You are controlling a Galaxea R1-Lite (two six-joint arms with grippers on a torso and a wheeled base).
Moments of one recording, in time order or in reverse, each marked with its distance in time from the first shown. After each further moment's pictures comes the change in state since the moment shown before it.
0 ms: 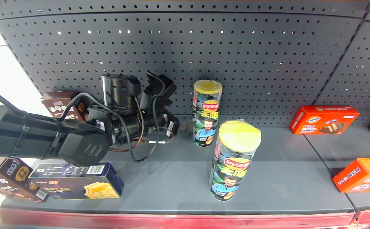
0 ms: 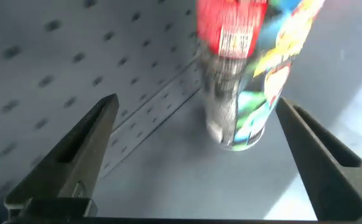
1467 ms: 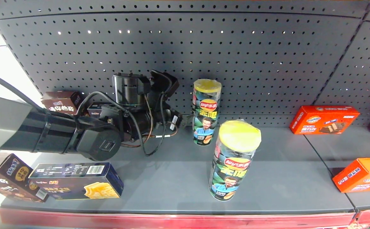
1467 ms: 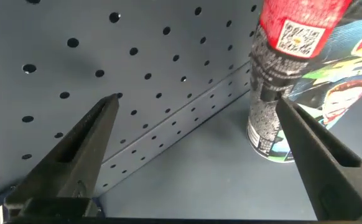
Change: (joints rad) left arm -0.018 0.071 -0.094 0.006 0.191 -0.007; right arm 0.000 0.000 0.000 0.000 0.000 0.000
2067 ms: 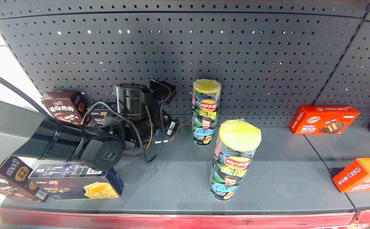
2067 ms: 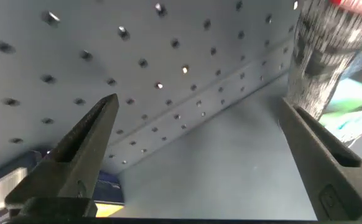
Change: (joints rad) left arm -0.002 0.020 0.078 -0.093 0.123 0.024; right arm -0.001 0.000 0.000 0.000 0.000 0.000
